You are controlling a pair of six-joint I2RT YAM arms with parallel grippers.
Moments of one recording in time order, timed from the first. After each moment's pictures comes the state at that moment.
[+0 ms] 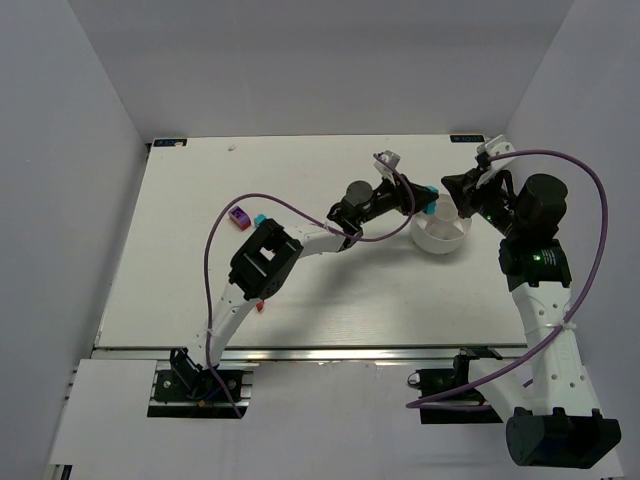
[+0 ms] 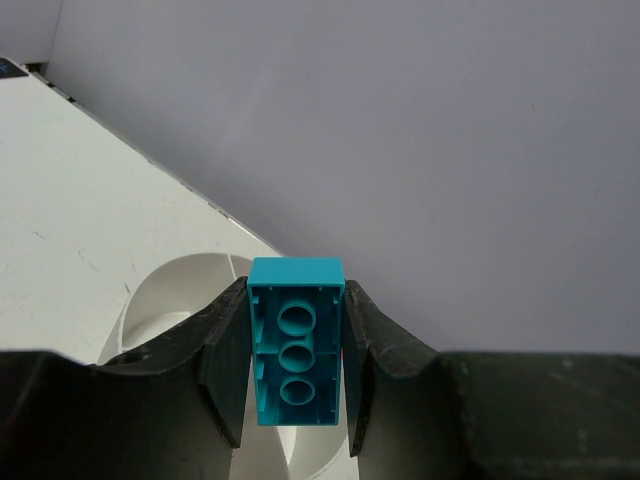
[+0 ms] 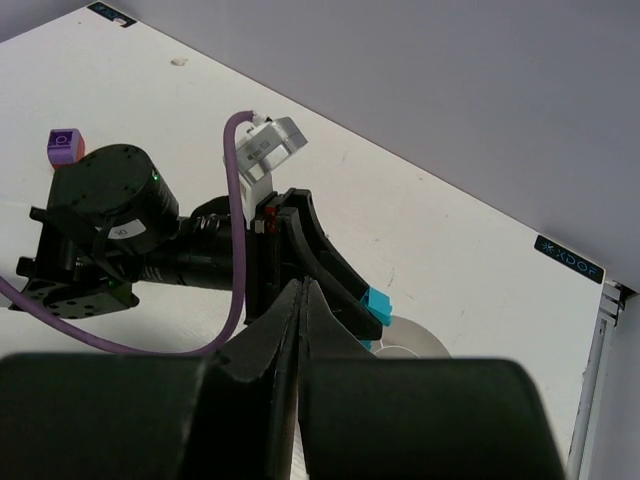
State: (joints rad) left arm -0.82 2.45 1.78 0.92 0.32 -0.65; right arm 0.01 0.91 1.04 -0.21 -0.58 -0.19
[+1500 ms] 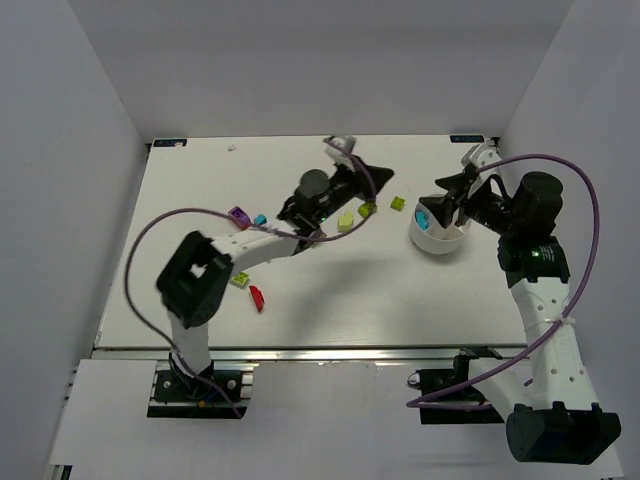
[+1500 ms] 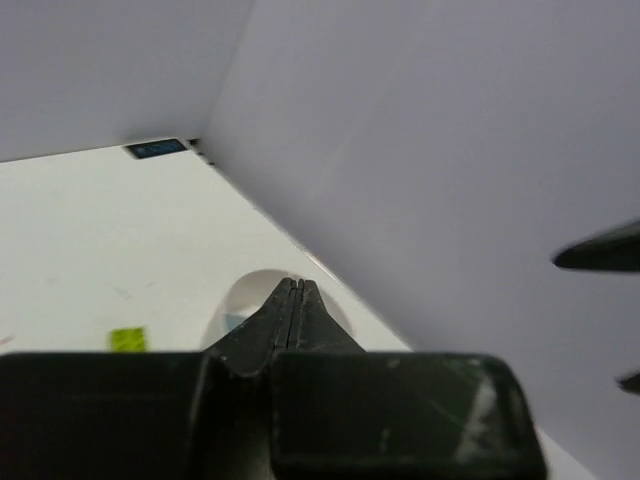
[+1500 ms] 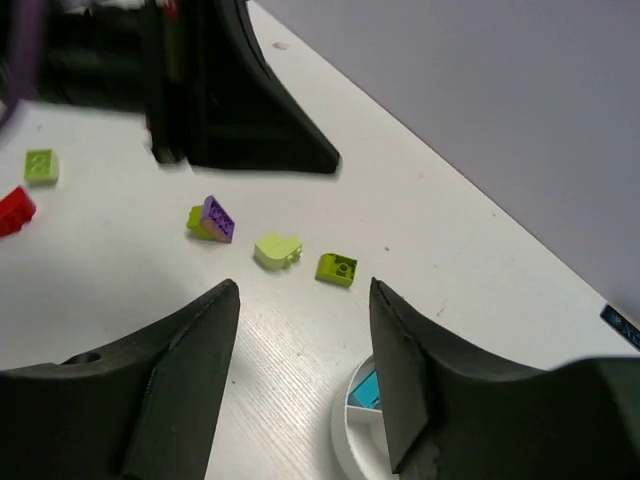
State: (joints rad) left arm -0.78 1.95 1.37 0.76 0.14 -0.51; right arm 0.01 0.93 1.04 -0.24 -0.79 -0.29
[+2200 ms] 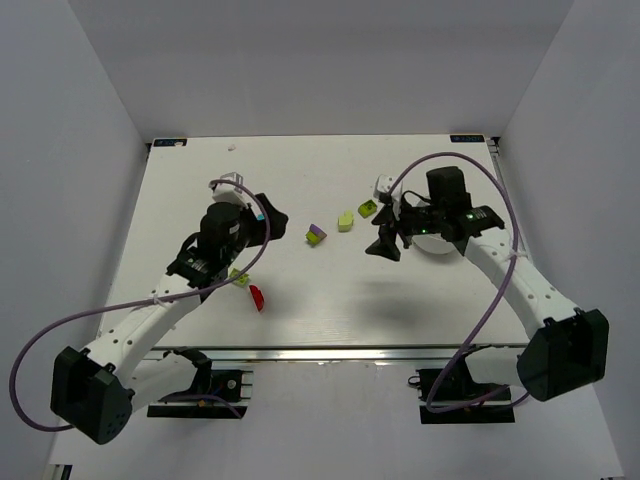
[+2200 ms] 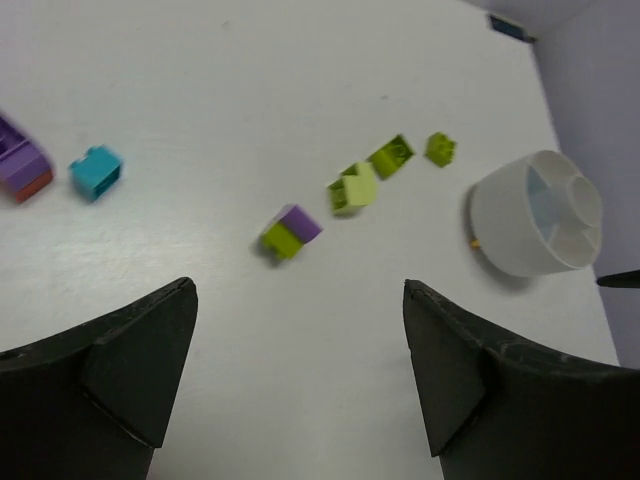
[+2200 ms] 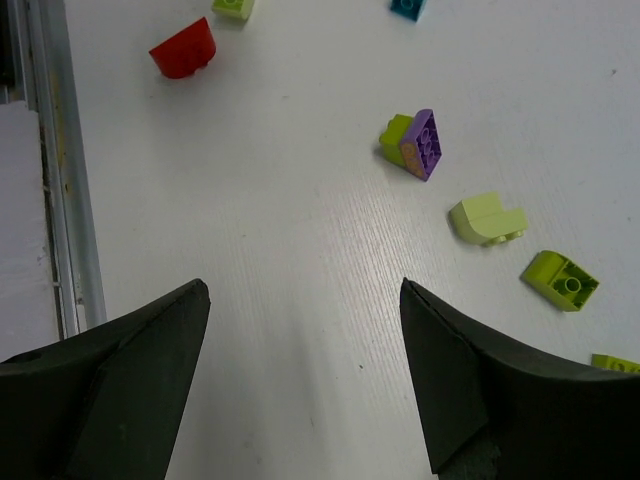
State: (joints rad) left arm -0.51 1.07 0.79 -0.03 -0.13 -0.57; right arm 0.36 1.25 1.09 -0.54 -0.87 -0.62
